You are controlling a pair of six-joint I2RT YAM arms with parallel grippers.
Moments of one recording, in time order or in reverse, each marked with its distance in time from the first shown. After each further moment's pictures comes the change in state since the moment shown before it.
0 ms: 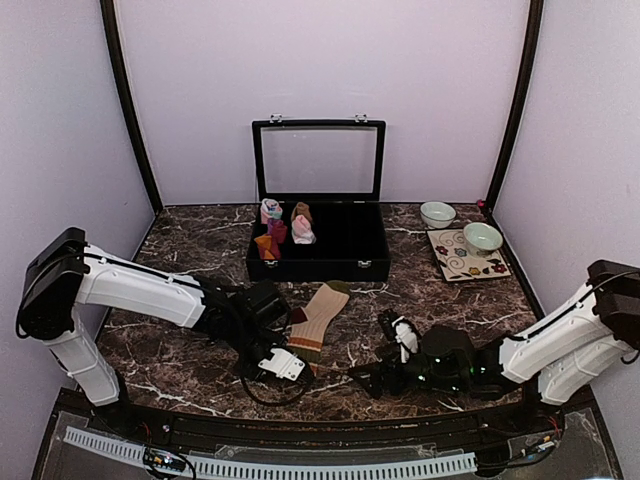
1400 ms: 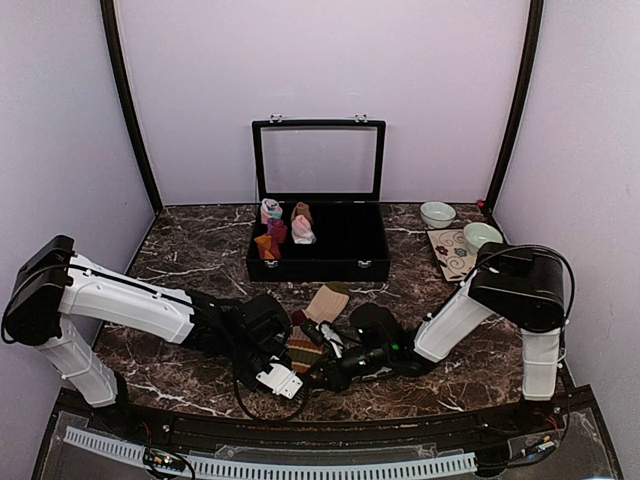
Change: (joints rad) left arm -0.100 -0.063 -0.049 0.054 -0.118 0.063; right arm -0.129 0.584 0.446 0.081 -0.681 -0.004
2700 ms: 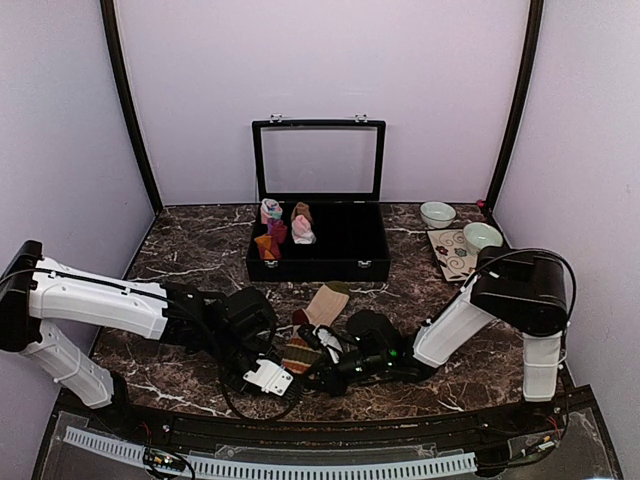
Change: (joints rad) left arm -0.010 -0.149 0.016 -0.177 0.103 -0.161; right arm 0.051 -0.011 0.002 -0.009 0.132 -0.071
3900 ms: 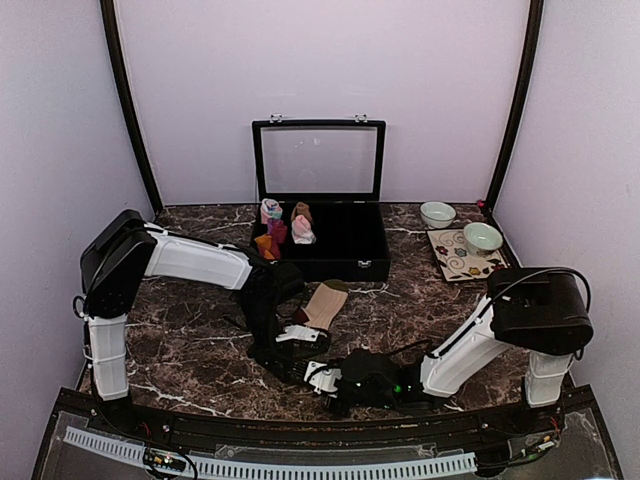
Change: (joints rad) left arm 0.270 0.575 0.450 -0.387 0.441 -0.118; right arm 0.235 -0.077 -0.068 0.008 0.620 -0.590
